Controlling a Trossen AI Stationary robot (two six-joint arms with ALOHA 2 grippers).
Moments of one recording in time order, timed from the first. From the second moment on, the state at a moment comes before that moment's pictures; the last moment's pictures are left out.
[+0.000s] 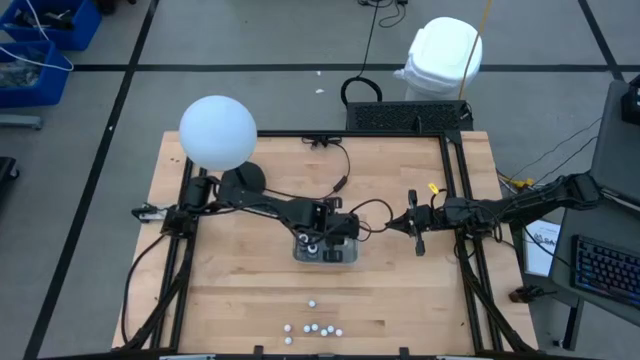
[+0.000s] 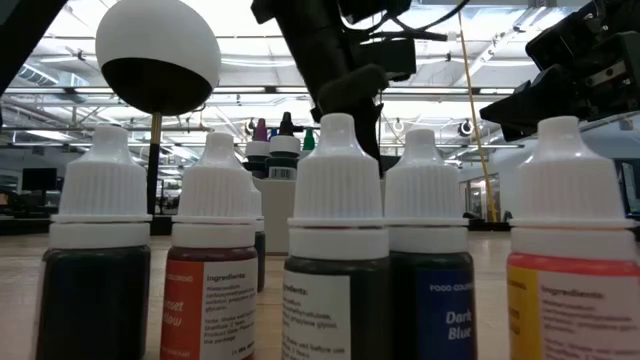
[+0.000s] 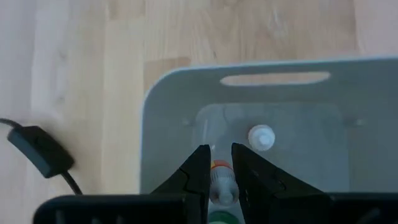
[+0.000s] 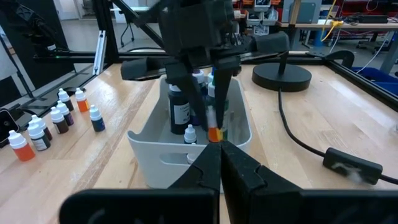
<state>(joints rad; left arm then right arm) -0.11 2.11 1.70 -0.66 -0.20 0.00 0.13 0.65 0.05 0.45 0.08 0.04</state>
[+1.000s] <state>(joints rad) -0.10 2.19 1.69 -0.65 -0.18 0.00 0.13 0.65 0.05 0.44 0.08 0.04</state>
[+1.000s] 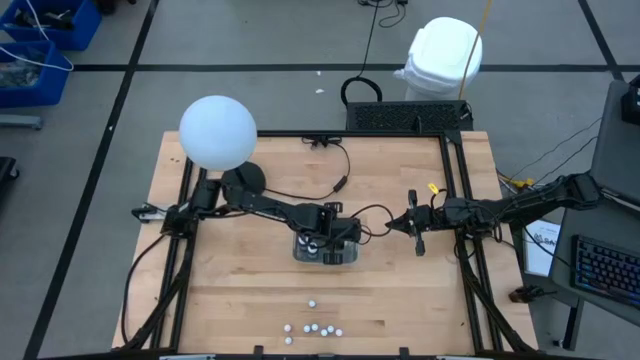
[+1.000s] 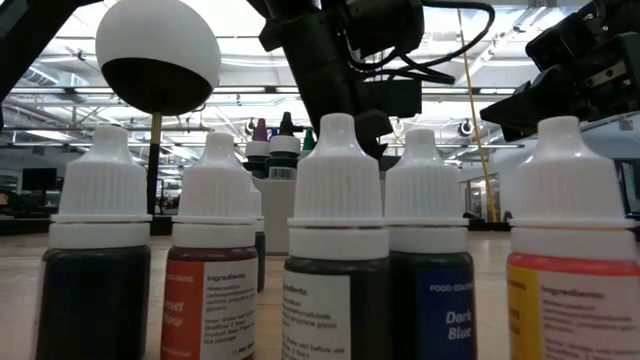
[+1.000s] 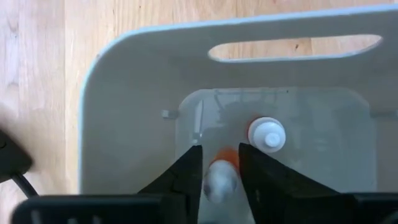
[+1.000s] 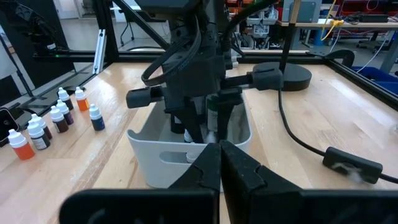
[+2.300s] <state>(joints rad) -0.48 1.11 1.22 -0.83 -0.40 -0.12 0.13 0.65 0.05 0.45 0.08 0.03</state>
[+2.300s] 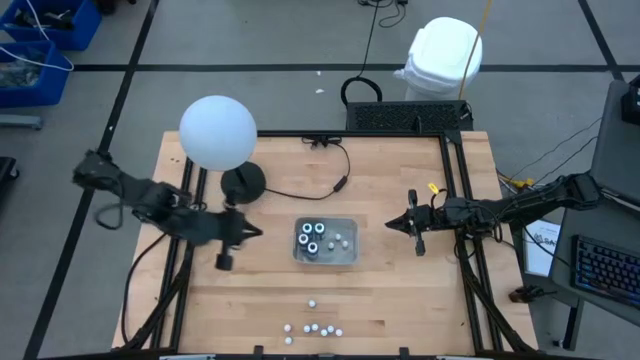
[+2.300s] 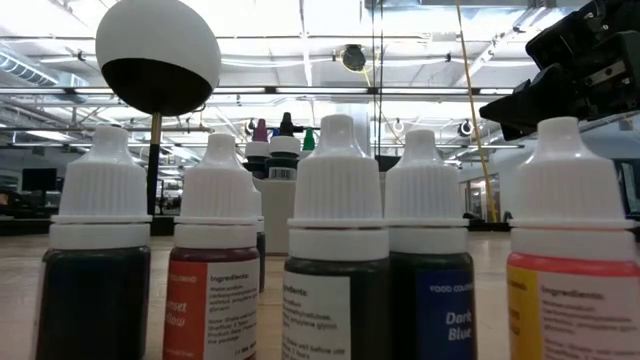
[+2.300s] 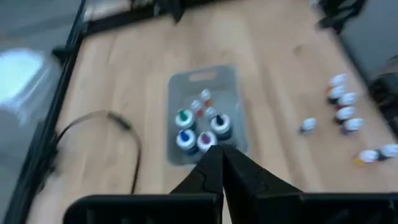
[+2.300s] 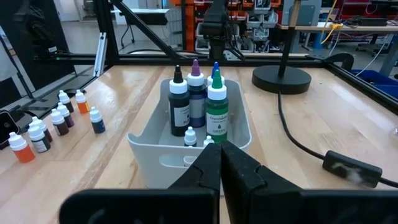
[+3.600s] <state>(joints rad) -0.28 0.35 0.05 0.35 -0.05 0.03 0.13 0.65 0.05 0.48 0.08 0.01</state>
